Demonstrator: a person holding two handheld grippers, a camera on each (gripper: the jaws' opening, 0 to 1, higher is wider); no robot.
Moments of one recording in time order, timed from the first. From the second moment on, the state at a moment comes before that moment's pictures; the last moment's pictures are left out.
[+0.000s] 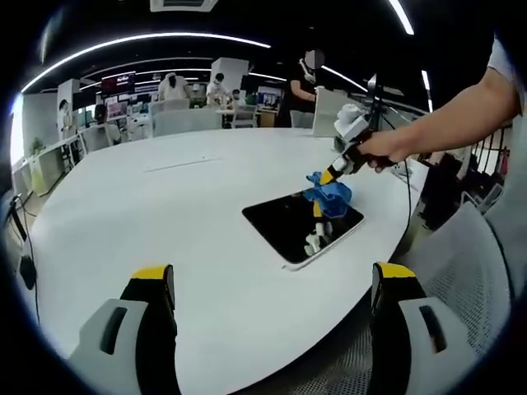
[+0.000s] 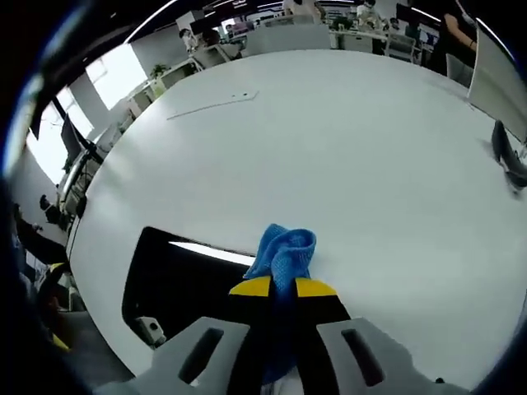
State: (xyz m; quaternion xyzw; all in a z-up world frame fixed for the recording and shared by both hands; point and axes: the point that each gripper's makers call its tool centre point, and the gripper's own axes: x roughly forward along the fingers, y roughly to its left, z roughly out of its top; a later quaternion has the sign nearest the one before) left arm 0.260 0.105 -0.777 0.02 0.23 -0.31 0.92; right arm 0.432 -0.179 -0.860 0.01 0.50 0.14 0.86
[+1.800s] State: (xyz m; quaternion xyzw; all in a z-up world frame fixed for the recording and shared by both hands) left arm 0.258 0.109 -0.787 0.03 0.25 -0.31 0.92; right arm 0.426 0.010 -0.862 -0.04 0.51 0.24 0.83
